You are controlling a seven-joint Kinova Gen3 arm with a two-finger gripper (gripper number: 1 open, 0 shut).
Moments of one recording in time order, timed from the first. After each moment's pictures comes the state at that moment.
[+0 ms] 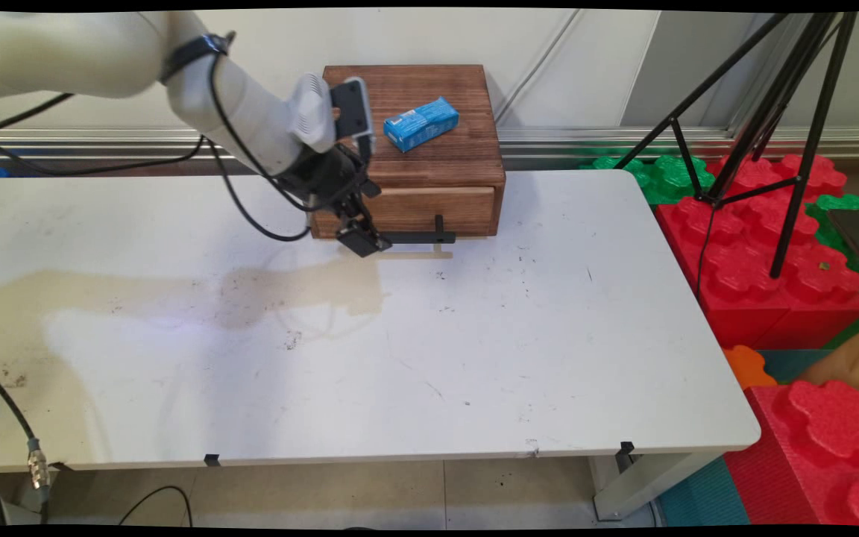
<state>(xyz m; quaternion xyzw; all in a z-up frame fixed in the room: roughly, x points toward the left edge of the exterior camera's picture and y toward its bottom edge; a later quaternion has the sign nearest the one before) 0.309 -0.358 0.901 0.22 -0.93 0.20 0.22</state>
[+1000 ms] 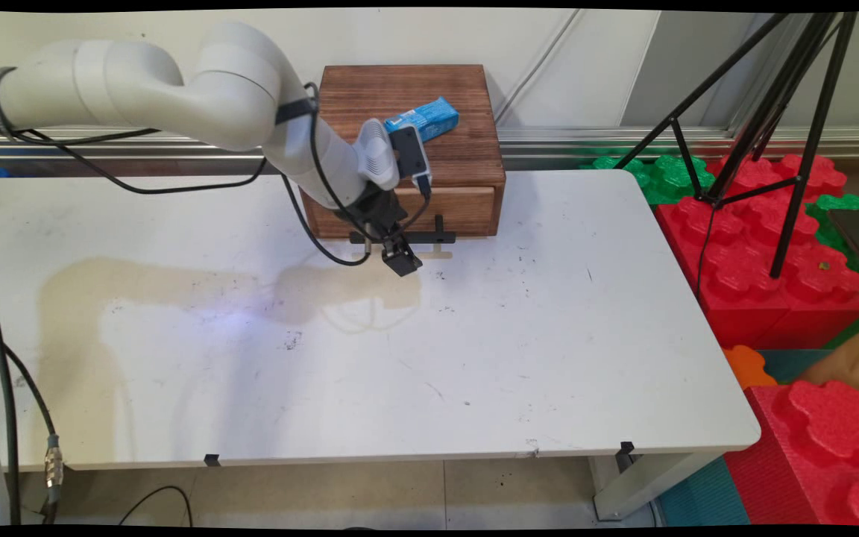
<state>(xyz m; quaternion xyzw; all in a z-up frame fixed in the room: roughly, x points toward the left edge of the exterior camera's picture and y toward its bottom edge) 0.261 -0.399 0.837 0.25 -0.93 0.20 0.19</state>
